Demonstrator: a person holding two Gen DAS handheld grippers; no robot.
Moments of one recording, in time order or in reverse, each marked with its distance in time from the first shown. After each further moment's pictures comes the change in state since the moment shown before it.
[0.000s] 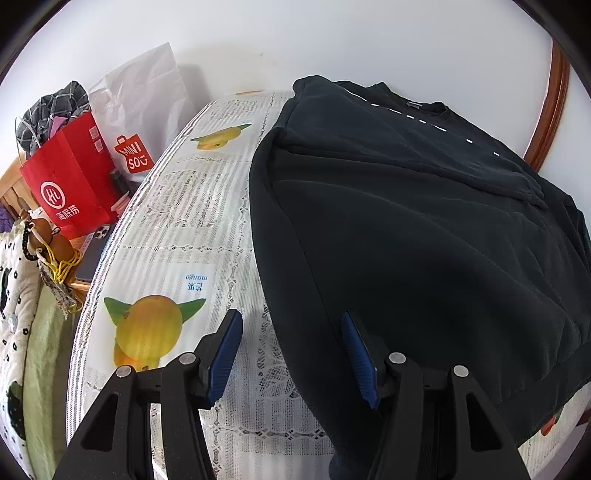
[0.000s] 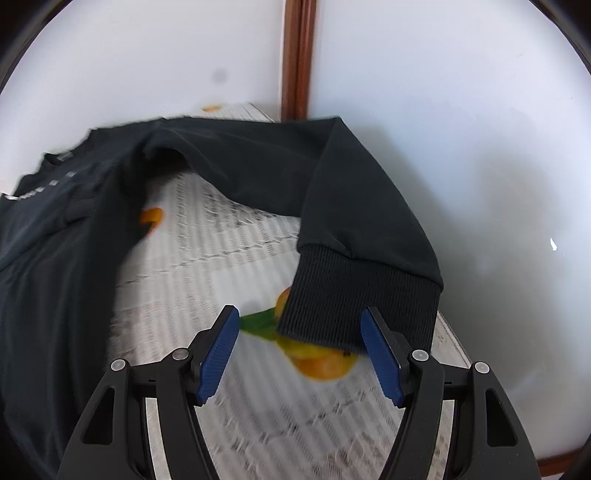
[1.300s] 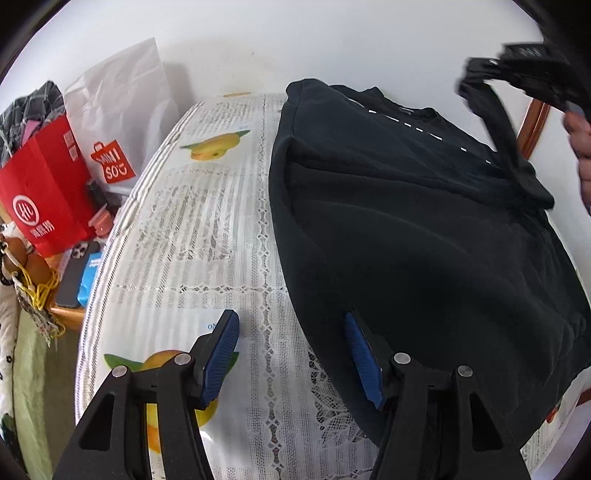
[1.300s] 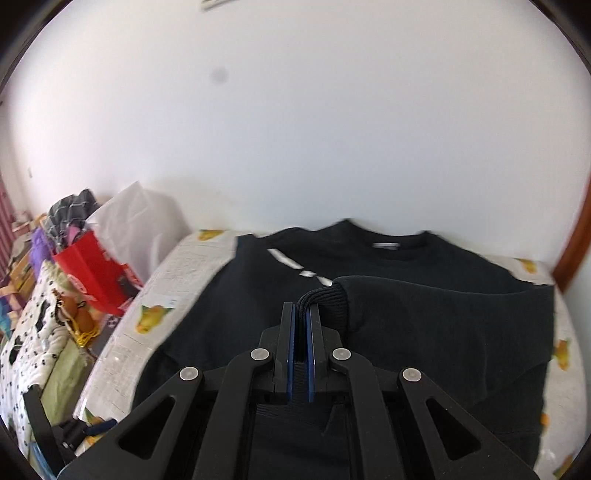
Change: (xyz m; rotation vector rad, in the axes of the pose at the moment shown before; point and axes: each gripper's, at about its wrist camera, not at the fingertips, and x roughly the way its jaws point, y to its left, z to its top) left arm 0.022 0.042 0.020 0.032 -0.006 -0.126; right arm -0.165 0.429 0.106 -0.372 -0.183 0.619
